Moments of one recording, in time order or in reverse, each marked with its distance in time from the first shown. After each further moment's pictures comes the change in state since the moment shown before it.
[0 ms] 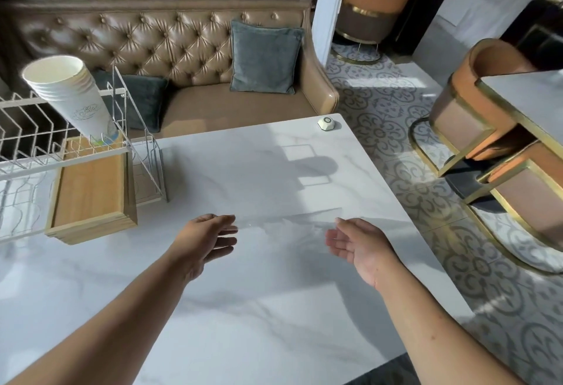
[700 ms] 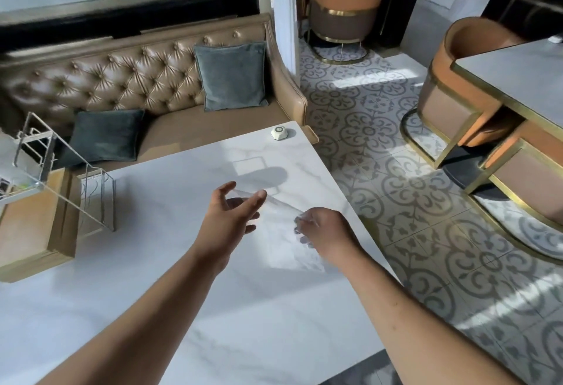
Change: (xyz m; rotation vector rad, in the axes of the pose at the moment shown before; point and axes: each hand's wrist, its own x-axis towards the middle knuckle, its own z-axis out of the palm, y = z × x) left_hand -0.060 0.037 0.261 0.107 -0.033 0.369; right_hand 0.050 -0.057 -0.136 -0.577 -0.079 -0.270
